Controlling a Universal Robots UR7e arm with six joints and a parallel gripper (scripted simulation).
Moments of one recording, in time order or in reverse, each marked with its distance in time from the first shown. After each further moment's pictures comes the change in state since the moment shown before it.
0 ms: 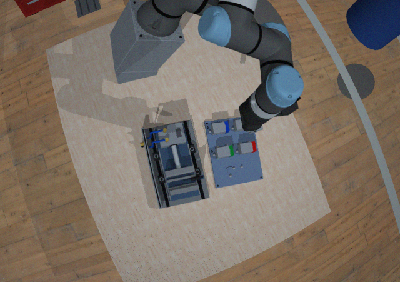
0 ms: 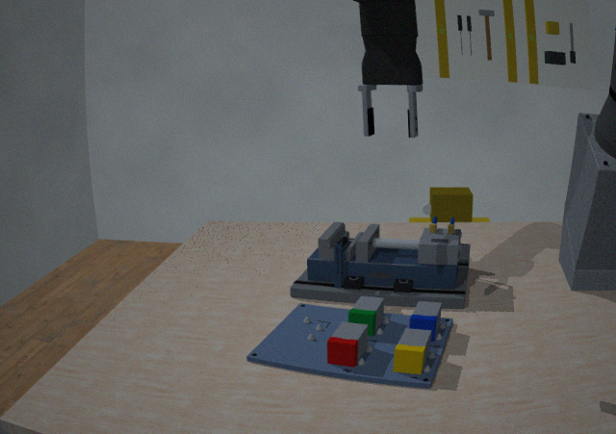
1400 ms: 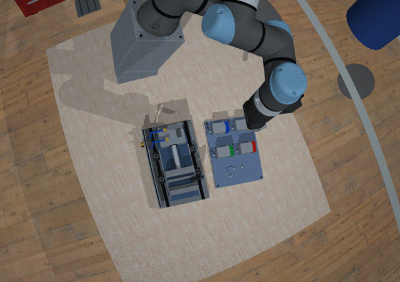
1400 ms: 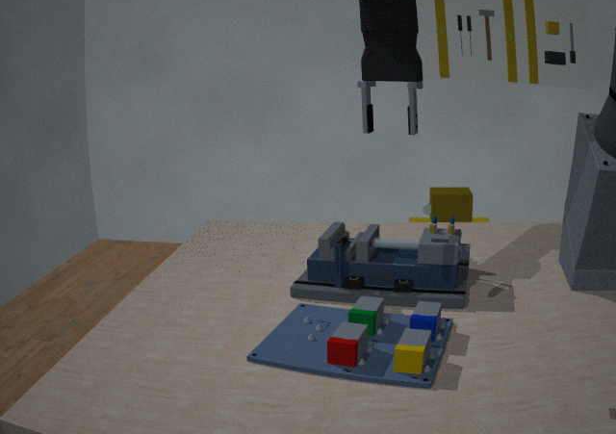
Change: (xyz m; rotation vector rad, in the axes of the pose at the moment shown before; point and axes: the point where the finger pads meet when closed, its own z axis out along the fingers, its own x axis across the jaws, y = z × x) arm -0.003 -0.011 -0.005 0.010 0.007 -0.013
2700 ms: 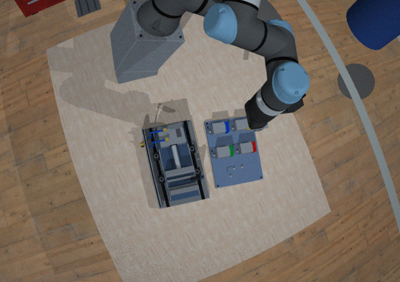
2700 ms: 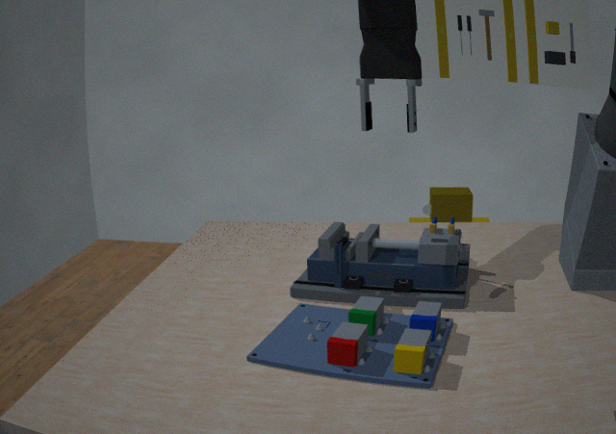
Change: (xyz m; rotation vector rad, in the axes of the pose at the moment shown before) arm 0.001 -0.004 -0.003 0.000 0.001 -0.001
